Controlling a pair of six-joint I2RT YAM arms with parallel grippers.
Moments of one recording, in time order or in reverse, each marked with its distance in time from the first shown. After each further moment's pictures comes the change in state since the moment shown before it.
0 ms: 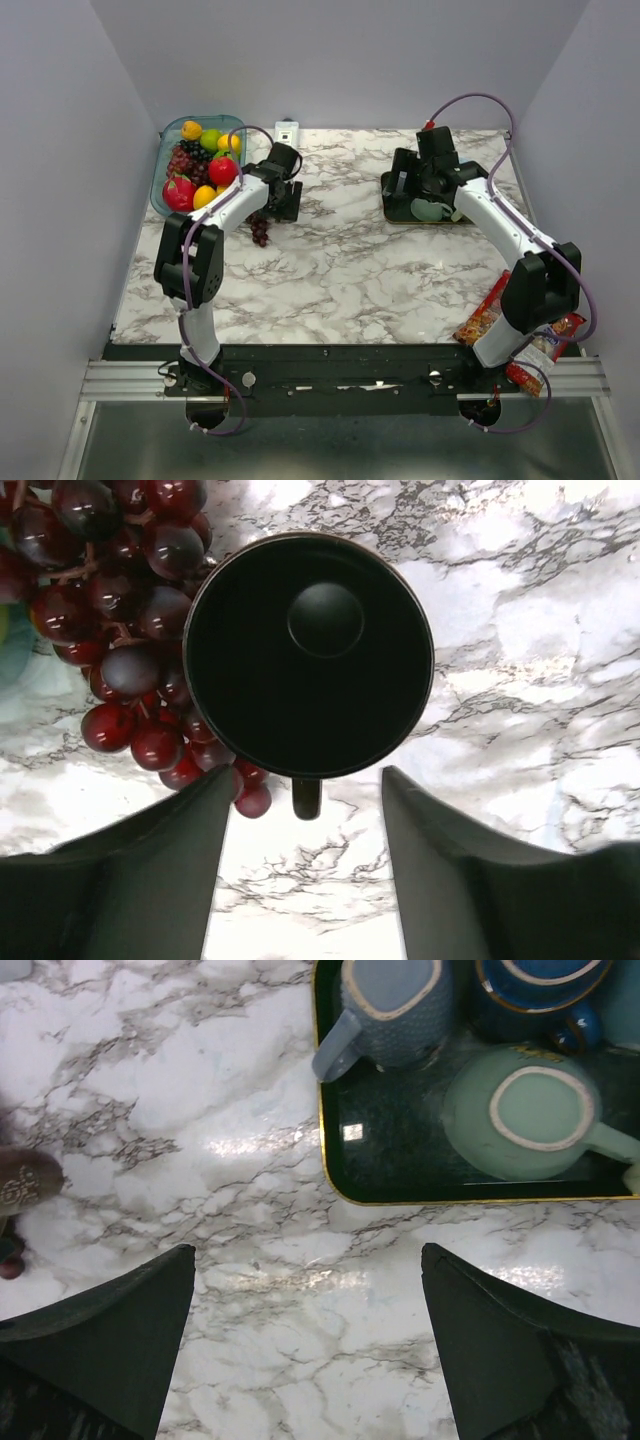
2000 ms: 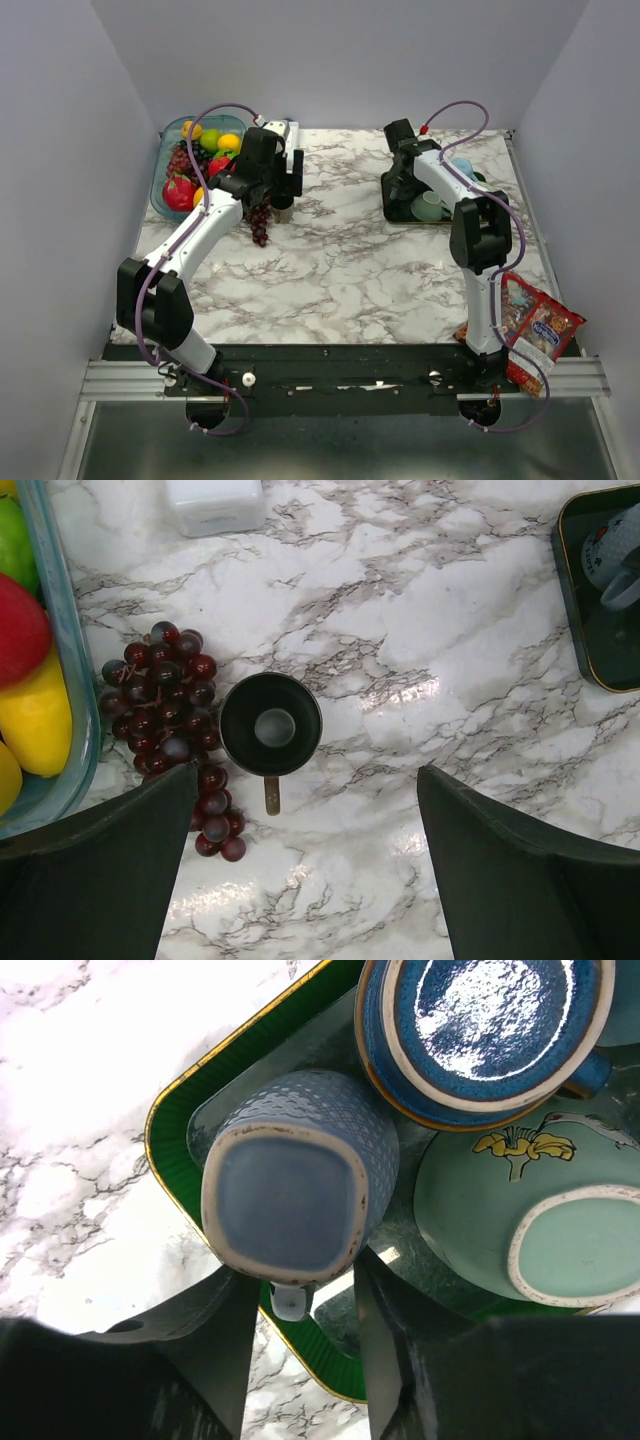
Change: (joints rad) left arm -0.006 -0.338 -0.116 0.278 0.062 0.012; right arm -0.016 0.583 0.494 -0.201 0.304 0.407
